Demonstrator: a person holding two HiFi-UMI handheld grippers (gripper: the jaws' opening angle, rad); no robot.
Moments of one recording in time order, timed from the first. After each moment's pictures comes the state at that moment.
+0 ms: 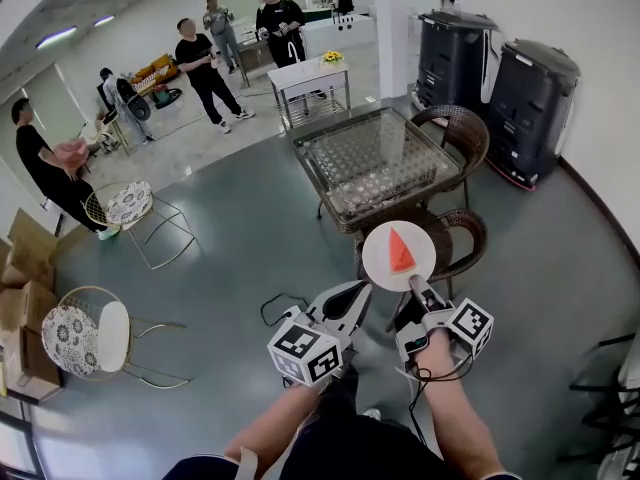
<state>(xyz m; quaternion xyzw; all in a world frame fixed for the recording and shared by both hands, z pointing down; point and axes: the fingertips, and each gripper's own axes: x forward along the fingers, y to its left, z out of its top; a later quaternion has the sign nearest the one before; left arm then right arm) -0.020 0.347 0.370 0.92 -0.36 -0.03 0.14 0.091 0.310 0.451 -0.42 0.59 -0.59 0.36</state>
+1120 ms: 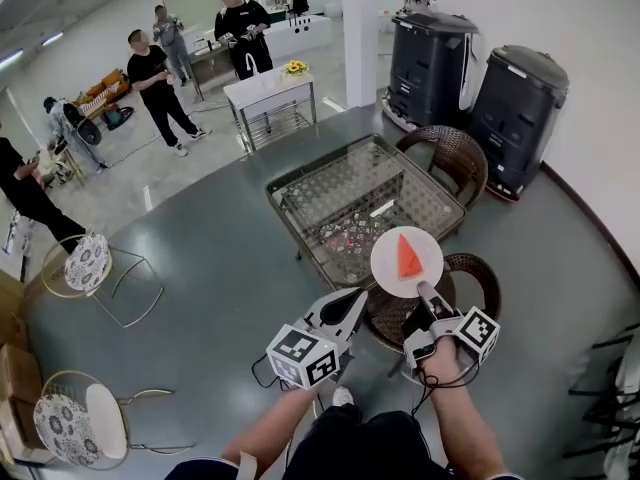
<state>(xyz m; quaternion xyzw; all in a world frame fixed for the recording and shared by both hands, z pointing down) -0.068 0.057 0.379 0.94 -0.29 -0.03 0.17 0.074 0.050 0.447 -0.49 0.56 -0.55 0.38</state>
